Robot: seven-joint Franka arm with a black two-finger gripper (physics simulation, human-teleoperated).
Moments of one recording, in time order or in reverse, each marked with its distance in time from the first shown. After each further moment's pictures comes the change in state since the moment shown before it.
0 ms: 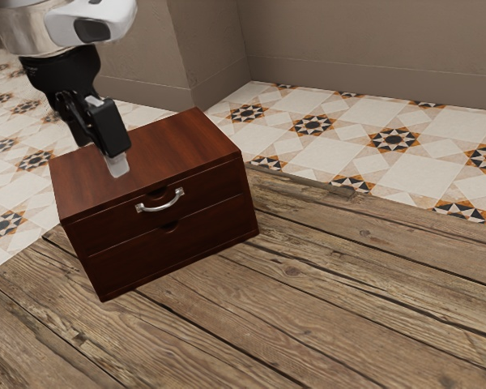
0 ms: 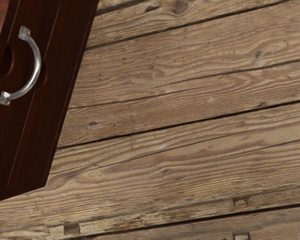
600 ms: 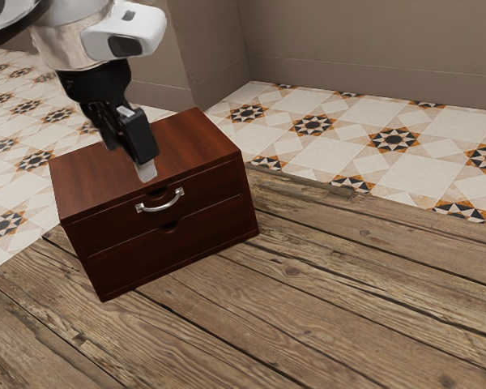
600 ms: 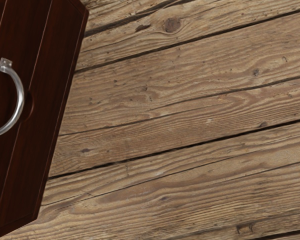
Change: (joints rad) arm 0.001 0.035 0.023 -0.051 -0.027 0.100 0.038
